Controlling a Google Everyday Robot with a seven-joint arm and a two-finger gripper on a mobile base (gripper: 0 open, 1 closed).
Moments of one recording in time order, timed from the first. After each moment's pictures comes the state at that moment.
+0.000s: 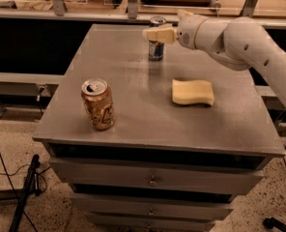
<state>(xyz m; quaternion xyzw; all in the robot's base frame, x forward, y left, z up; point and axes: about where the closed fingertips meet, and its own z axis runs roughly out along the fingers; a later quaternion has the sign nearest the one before) 0.775 -0.080 0.945 -0.30 0.67 0.22 0.65</state>
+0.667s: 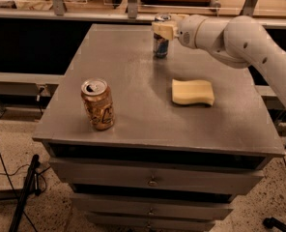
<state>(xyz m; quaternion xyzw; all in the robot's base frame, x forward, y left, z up) 0.783 -0.082 0.941 -0.30 0.67 0.23 0.64</state>
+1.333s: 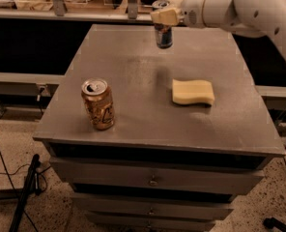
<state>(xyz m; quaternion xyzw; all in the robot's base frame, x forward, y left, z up) 0.764 -0.084 0.987 -0.37 0.69 0.19 0.59</state>
